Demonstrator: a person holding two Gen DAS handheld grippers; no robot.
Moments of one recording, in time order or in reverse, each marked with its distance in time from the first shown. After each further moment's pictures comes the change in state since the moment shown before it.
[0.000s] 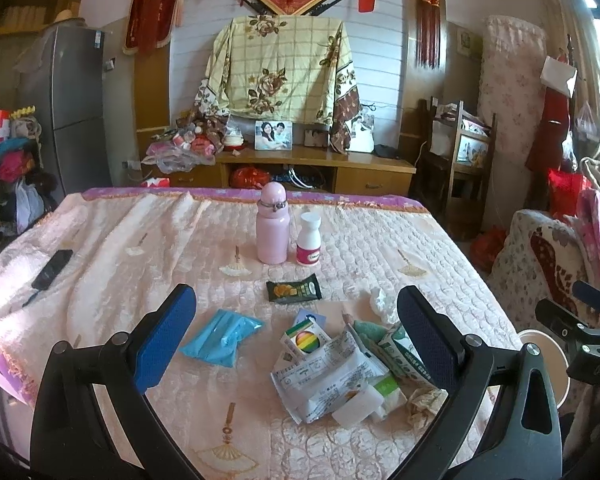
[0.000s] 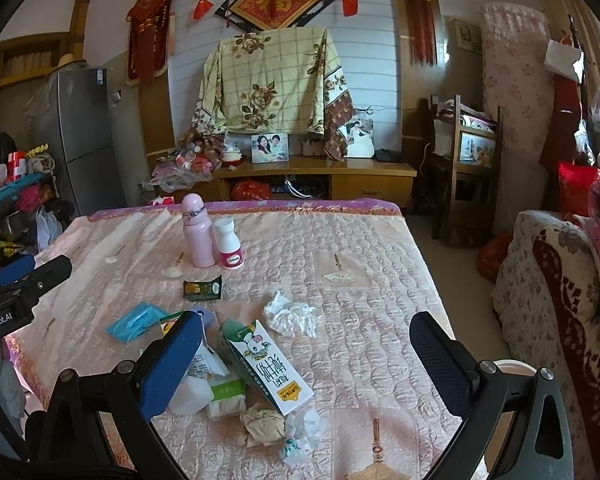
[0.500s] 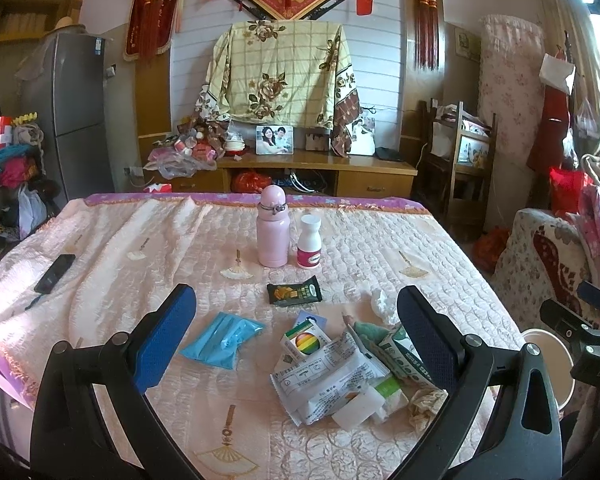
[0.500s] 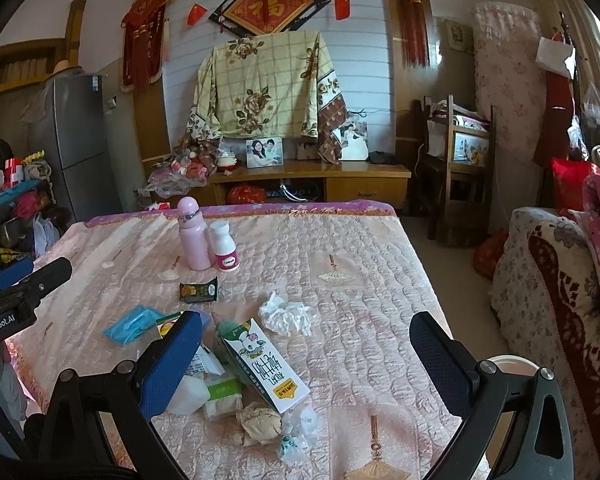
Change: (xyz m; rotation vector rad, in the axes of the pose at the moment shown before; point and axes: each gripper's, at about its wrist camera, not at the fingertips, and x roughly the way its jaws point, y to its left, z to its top) left arm -0.001 -0.003 -0.001 0.023 -0.026 0.014; right arm -0.002 -0.007 -0.007 0.020 -0.018 -0.014
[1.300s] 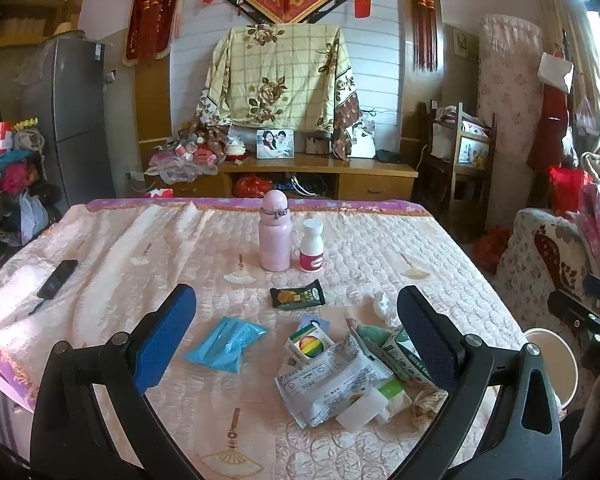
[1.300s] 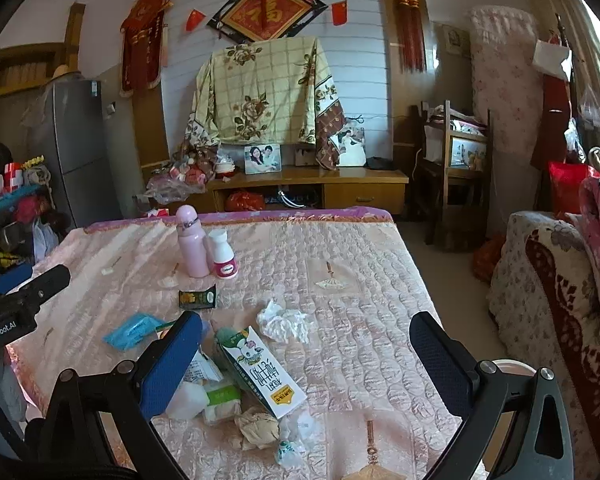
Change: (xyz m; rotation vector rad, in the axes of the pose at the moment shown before) left arm -0.001 0.002 0.003 0.000 -0.010 0.003; right arm -0.006 -0.001 0.004 0.005 -0.023 -0.006
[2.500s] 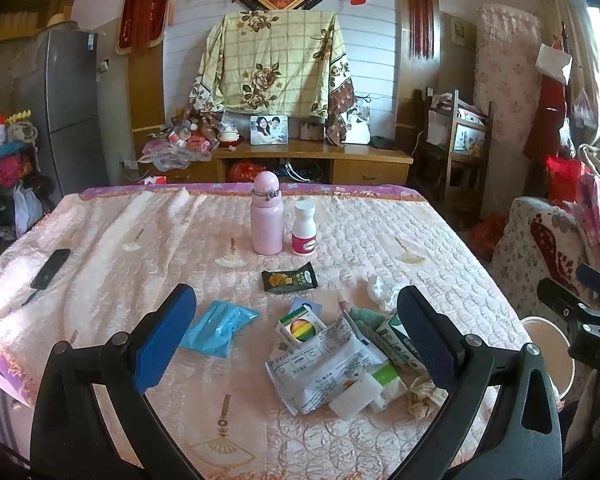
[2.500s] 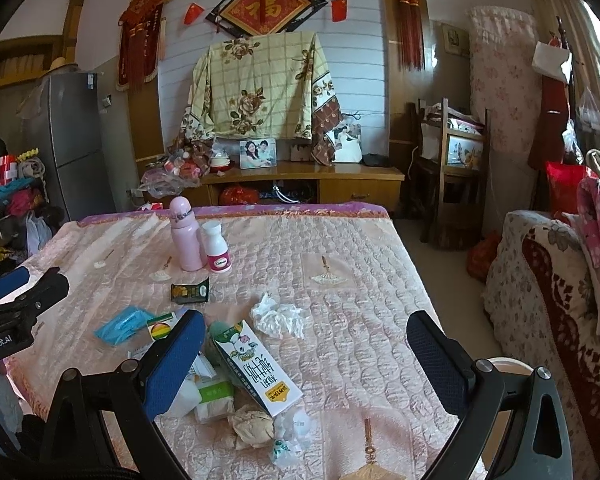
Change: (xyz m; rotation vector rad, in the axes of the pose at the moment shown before) left arm 0.008 -0.007 -0.013 0.003 0.048 -0.023; right arm 0.010 0.002 -0.007 -0.012 0.011 -0.024
